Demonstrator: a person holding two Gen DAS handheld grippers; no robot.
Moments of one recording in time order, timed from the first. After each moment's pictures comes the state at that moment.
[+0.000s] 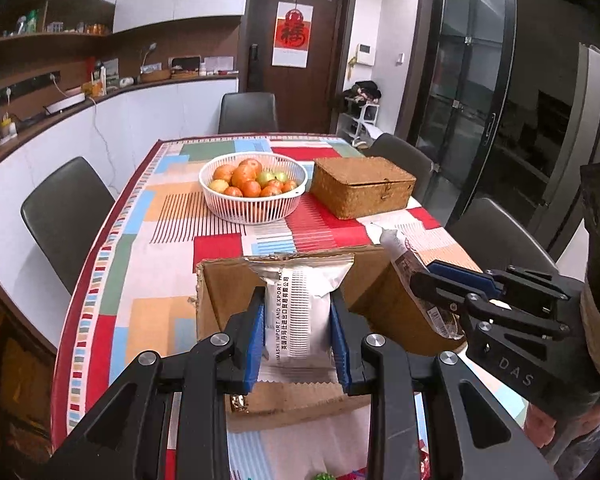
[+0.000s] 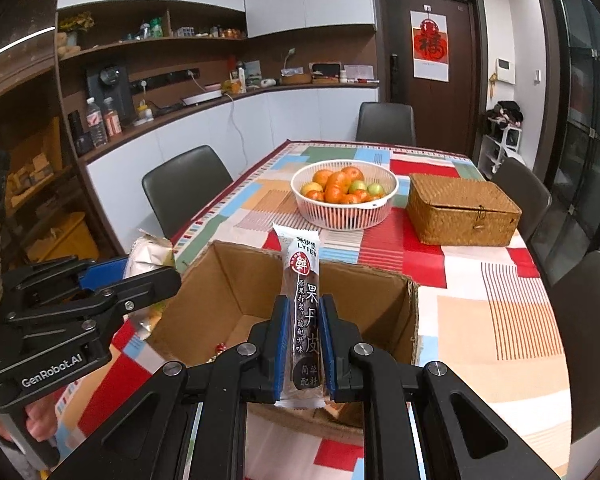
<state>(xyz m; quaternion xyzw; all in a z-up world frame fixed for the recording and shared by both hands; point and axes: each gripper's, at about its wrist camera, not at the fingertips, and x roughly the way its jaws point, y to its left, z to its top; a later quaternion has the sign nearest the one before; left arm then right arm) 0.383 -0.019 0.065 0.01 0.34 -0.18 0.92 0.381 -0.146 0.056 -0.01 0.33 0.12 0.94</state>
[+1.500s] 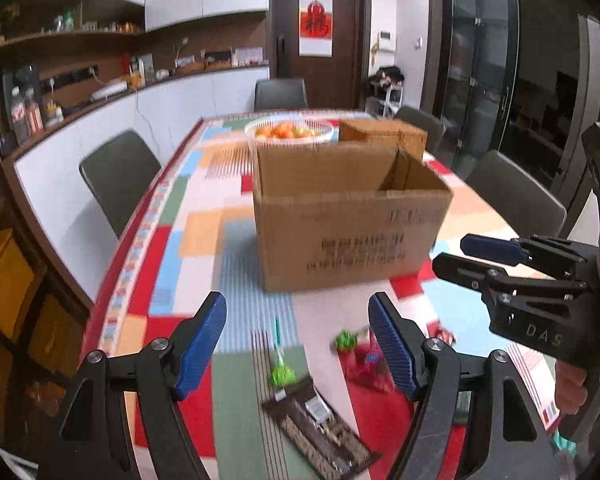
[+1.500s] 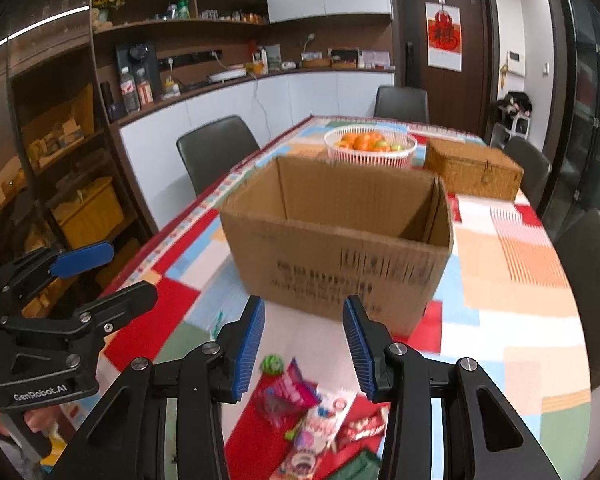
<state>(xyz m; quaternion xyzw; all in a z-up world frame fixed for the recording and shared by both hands) 0.215 0.022 0.019 0.03 0.36 -0.11 0.93 0.252 -0.125 0.012 -0.02 0.35 0.15 0.92</state>
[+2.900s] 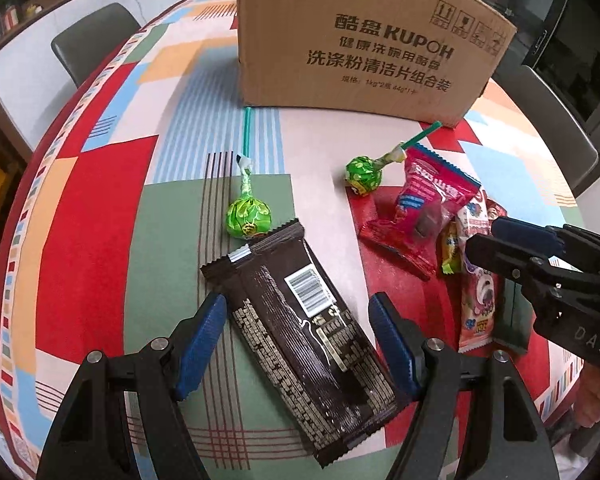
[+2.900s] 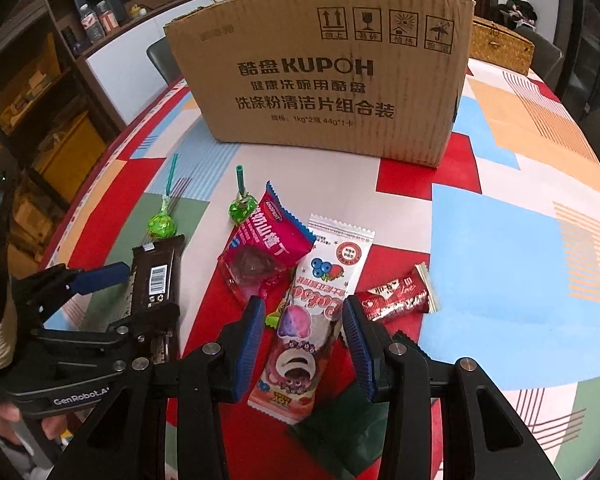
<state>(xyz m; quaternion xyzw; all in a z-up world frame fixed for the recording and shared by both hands) 0.226 0.018 -0.121 0.01 0.54 -0.10 0.84 0.241 -0.134 -0.104 0.01 0.51 0.13 0.85</state>
